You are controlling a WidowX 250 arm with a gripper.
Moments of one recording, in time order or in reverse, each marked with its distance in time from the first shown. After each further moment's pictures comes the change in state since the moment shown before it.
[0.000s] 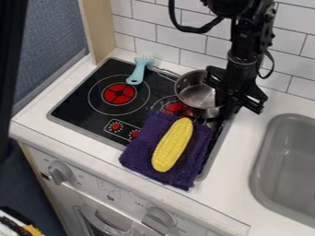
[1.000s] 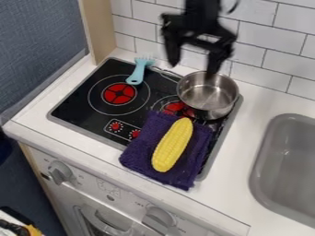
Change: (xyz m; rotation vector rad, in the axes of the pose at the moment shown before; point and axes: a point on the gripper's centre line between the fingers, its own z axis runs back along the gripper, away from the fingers) arm -0.060 0.054 0.091 0.000 -0.064 0.265
